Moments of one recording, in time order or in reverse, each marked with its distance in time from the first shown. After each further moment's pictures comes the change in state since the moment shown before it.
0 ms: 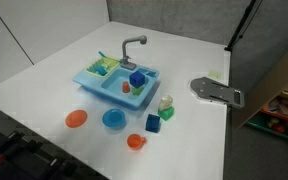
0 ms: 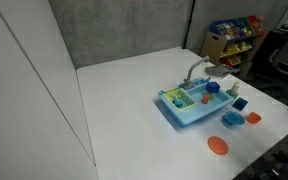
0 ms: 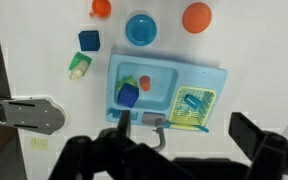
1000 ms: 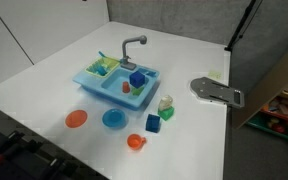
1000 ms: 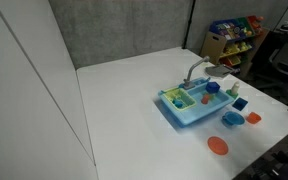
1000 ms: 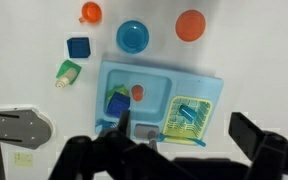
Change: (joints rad) arm 0.003 0.117 0.054 0.034 0.024 -0.001 0.027
